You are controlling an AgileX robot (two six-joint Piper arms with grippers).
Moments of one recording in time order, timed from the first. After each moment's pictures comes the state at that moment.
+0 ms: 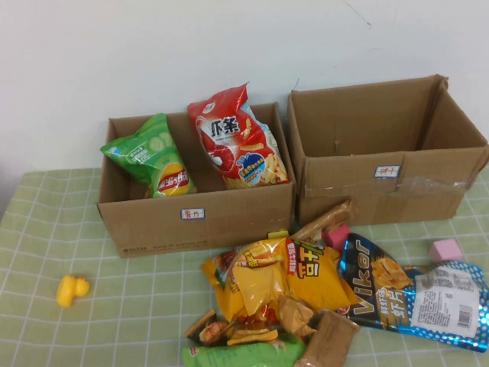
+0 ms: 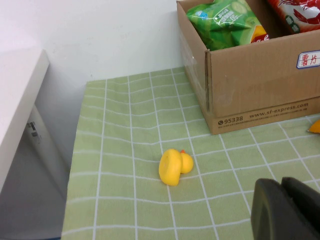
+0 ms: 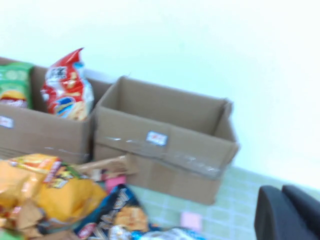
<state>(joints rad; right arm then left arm) 0.17 -0.02 -0.56 0.05 0.84 -0.23 -0.05 -0.01 0.02 0.04 0.36 -0.02</state>
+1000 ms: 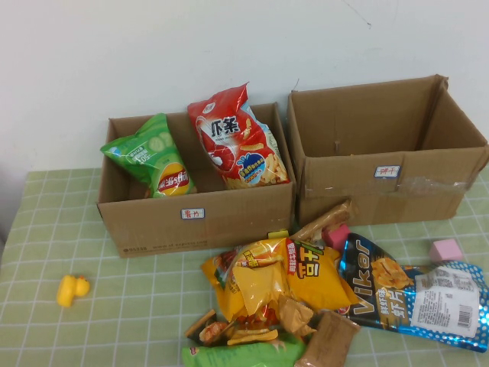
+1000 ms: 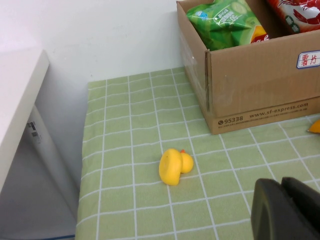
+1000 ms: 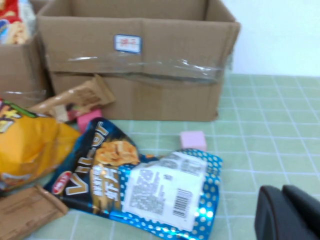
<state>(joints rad) 0.07 -0.02 0.02 -0.02 0.40 0.00 -0.05 -0.01 0.02 0.04 0.36 -0.02</state>
